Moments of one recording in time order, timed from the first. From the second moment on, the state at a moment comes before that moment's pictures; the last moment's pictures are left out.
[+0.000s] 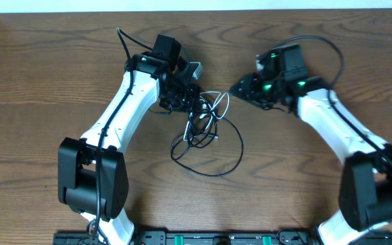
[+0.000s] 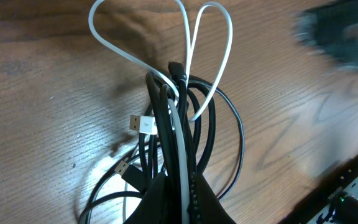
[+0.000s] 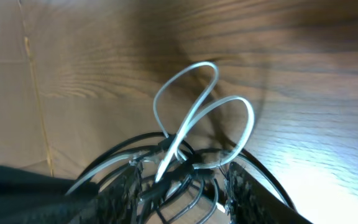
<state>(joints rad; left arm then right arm) -0.30 1.85 1.49 -1.00 0.49 -0.06 0.30 1.79 1.22 -0.38 -0.56 0.68</state>
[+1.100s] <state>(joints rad) -0.30 1.85 1.49 -1.00 0.49 -0.07 0.17 1.95 1.22 -0.34 -0.61 0.75</state>
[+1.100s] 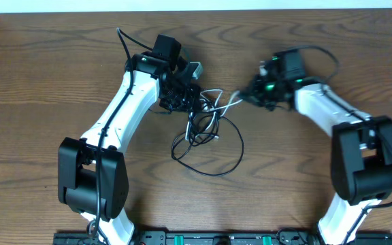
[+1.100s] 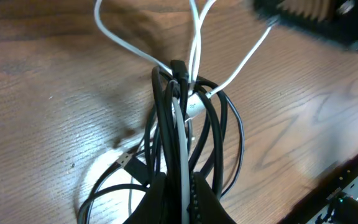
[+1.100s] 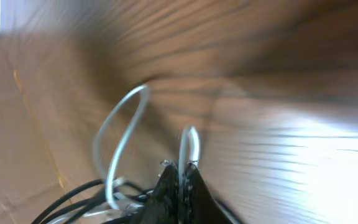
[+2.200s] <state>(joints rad) -0.30 1.85 1.49 -1.00 0.48 -0.14 0.25 1.95 1.22 -0.22 -0.73 0.74</state>
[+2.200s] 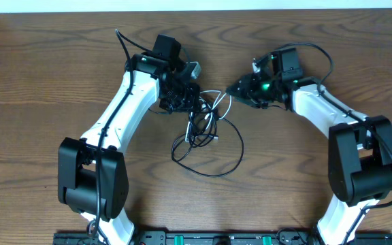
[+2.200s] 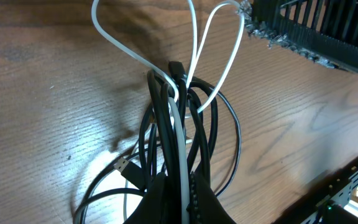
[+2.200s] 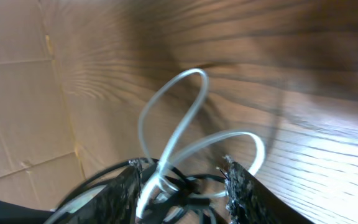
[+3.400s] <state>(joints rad) -0.30 1.85 1.49 -1.00 0.48 -0.15 0.16 1.95 1.21 0.47 -0.88 1.09</state>
